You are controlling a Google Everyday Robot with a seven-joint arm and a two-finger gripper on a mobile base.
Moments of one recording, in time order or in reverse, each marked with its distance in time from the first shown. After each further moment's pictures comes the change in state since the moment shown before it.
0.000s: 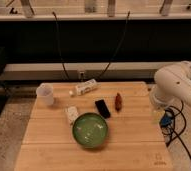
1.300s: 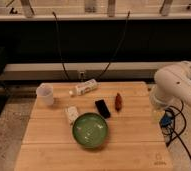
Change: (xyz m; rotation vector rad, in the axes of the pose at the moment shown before) arm 0.000 0.000 0.000 0.000 0.000 0.000
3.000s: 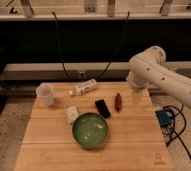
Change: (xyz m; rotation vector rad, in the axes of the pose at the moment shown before) arm -0.093 -0.101 -0.007 0.149 0.010 -0.214
